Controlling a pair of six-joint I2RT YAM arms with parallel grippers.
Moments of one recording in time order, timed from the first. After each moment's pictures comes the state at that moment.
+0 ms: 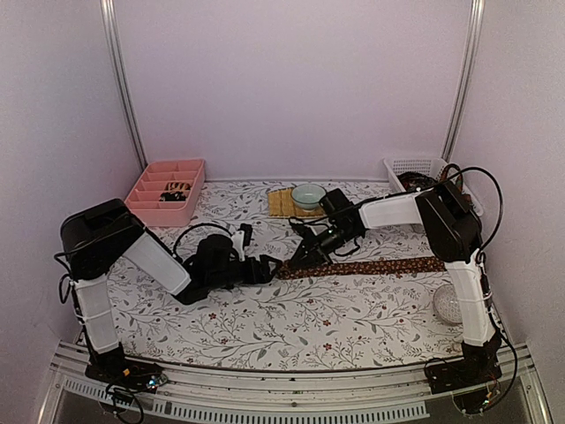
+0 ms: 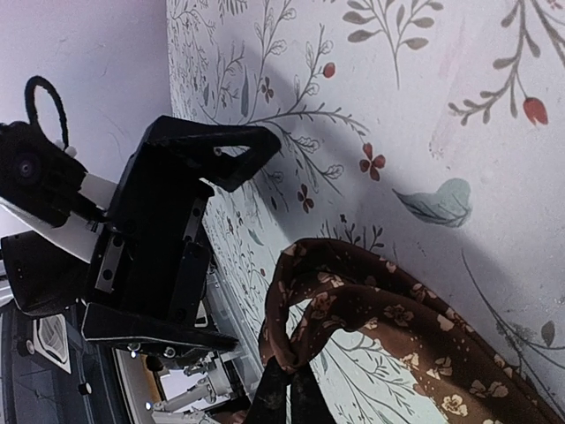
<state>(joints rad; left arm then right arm) -0.77 1.95 0.67 0.85 0.06 -0.67 0.62 2.30 1.61 -0.40 -1.03 0.59</state>
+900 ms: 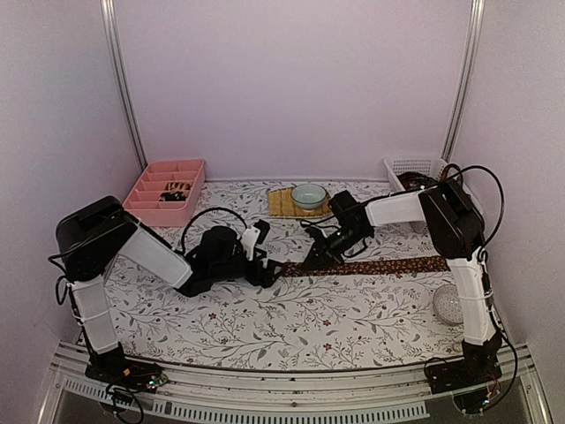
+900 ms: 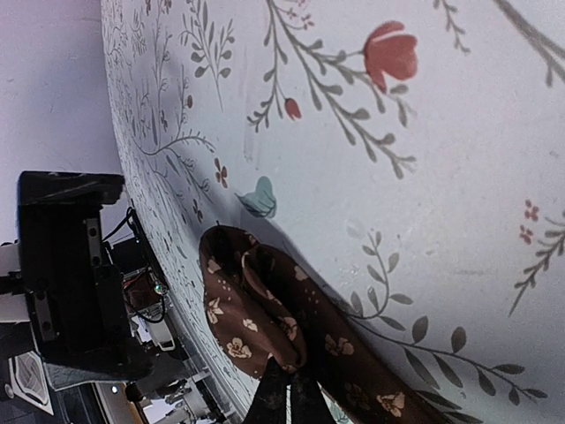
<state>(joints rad) -0.77 1.91 0.71 0.77 0.12 -0.25 0.57 2.30 1.59 -0.50 -0.90 0.51</state>
